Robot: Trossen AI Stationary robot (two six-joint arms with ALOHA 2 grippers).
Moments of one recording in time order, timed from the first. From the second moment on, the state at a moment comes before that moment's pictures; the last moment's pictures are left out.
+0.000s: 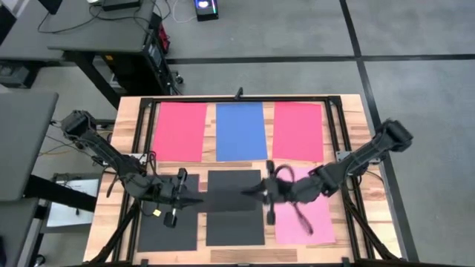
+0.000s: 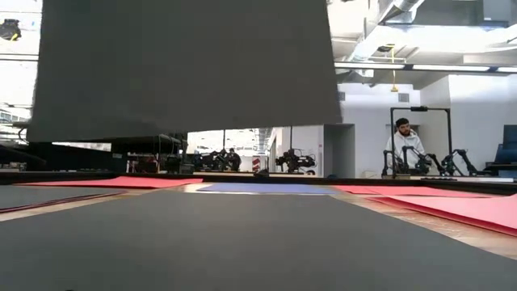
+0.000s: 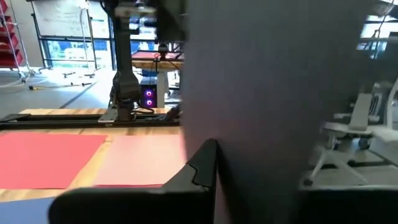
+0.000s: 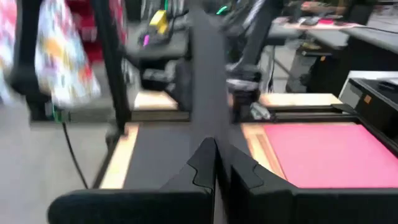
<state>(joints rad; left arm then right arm) -0.73 1.10 0.44 0.75 -0.60 -0.04 0.52 1.49 1.14 0.18 0.55 0.14</state>
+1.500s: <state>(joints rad) -0.69 1.30 0.56 0.54 -0.42 -0.66 0.64 1.59 0.98 0.22 0.69 0.74</state>
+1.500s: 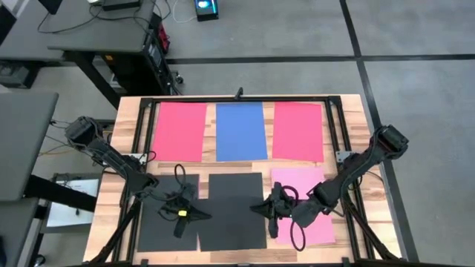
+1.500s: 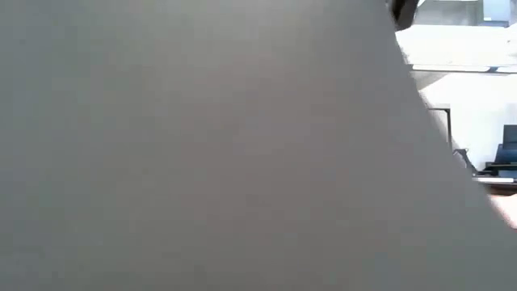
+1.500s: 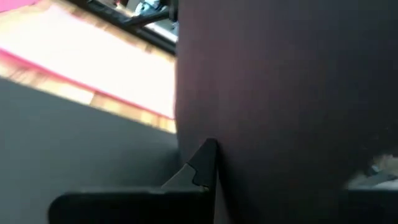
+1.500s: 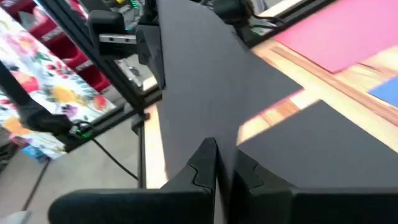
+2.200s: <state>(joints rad) -0.56 1.31 0.56 0.25 -0.42 -0.70 0.59 1.59 0.98 -0.02 0.73 0.85</state>
